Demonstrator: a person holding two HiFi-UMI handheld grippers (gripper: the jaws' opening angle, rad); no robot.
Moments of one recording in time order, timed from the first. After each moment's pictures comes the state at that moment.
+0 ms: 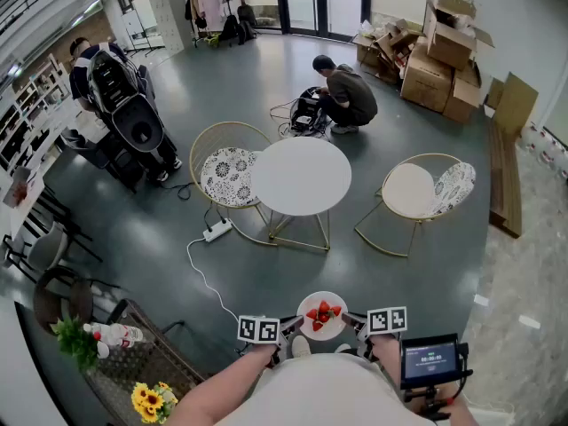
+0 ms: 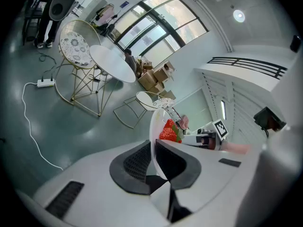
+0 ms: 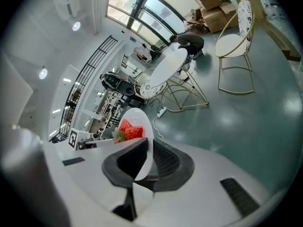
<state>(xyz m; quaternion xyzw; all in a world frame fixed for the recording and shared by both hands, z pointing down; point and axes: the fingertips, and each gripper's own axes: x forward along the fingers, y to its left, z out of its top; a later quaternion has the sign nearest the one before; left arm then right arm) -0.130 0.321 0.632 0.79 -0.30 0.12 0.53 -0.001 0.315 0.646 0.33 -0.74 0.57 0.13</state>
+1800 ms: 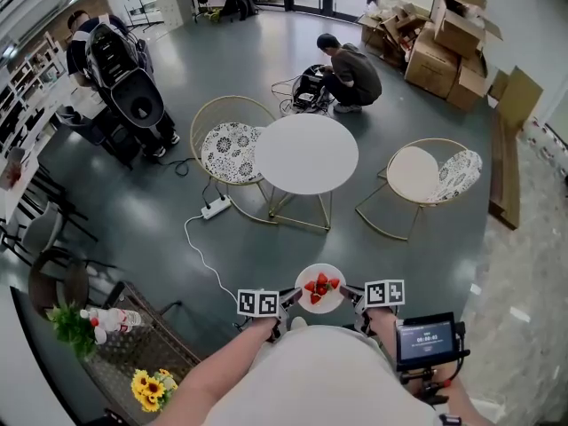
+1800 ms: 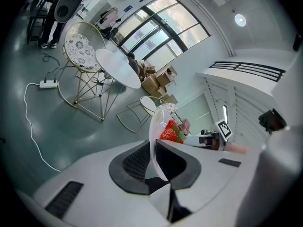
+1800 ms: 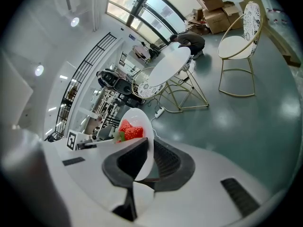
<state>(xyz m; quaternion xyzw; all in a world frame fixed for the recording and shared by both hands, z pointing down) -0.165 0.286 0.644 0.78 -0.32 0.10 0.53 -0.035 0.280 0.650 0.34 -0.74 0.56 0.15</state>
